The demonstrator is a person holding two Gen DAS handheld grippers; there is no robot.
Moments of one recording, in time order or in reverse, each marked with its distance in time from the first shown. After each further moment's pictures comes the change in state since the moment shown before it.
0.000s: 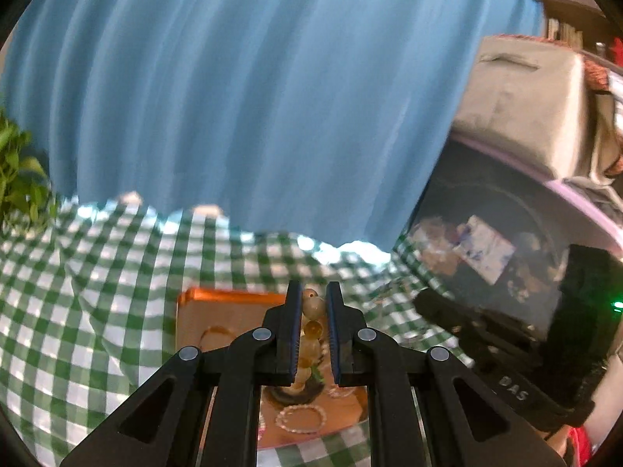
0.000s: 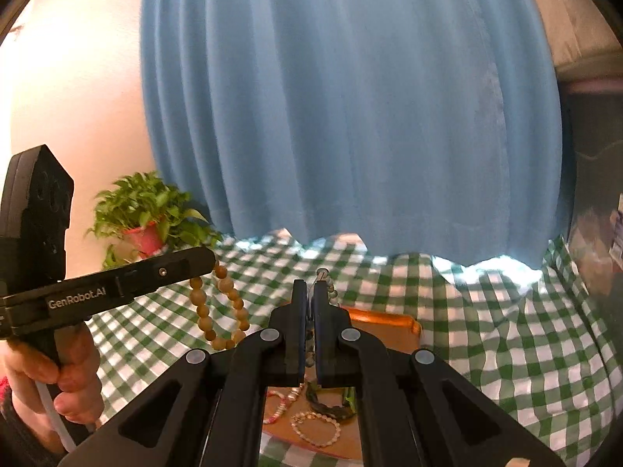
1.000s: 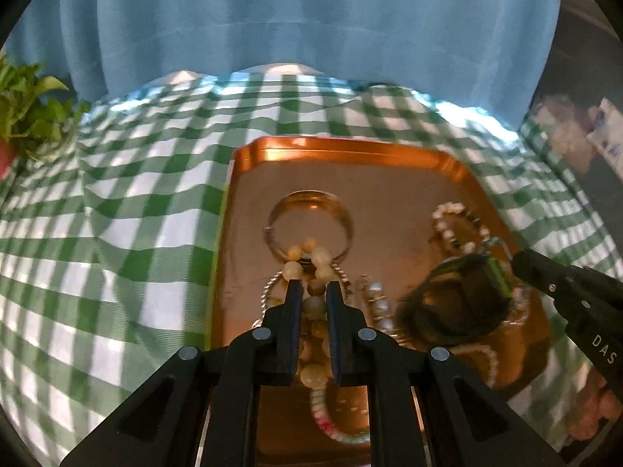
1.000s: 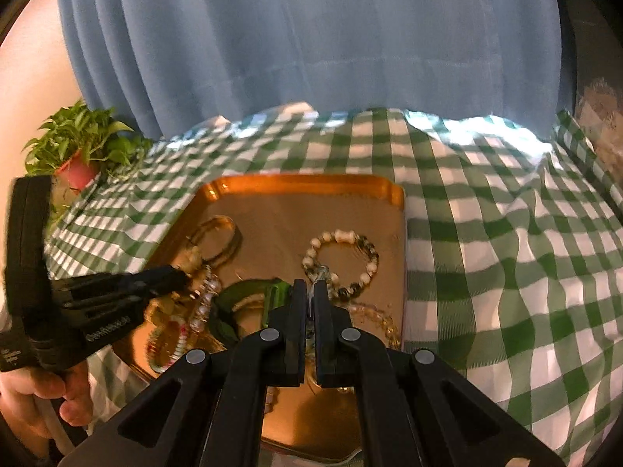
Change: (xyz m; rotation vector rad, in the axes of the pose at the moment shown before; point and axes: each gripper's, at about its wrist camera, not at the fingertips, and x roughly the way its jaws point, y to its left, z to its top) left arm 0.133 0.060 -0.100 0.053 0.357 0.371; right arm 0.122 -0.065 -0.106 0.133 0.361 -0.097
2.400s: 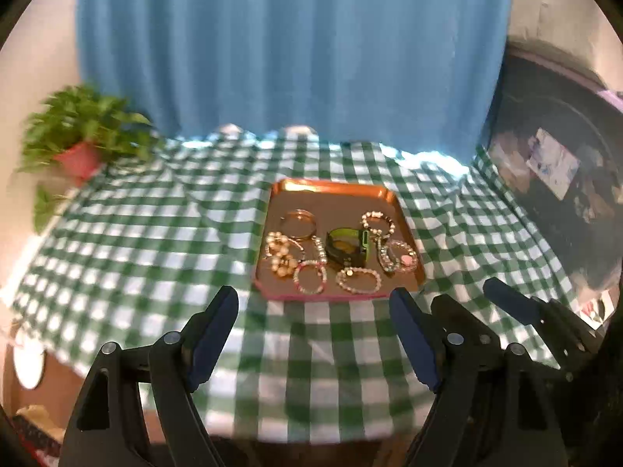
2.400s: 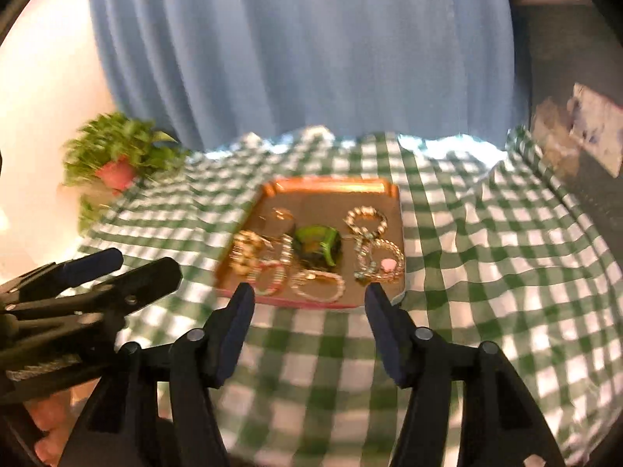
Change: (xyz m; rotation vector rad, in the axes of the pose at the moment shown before) left arm -0.268 -0.057 -0.074 -0.051 -0.144 0.066; right arm -0.175 0.075 -0.051 0.001 -0.073 -0.019
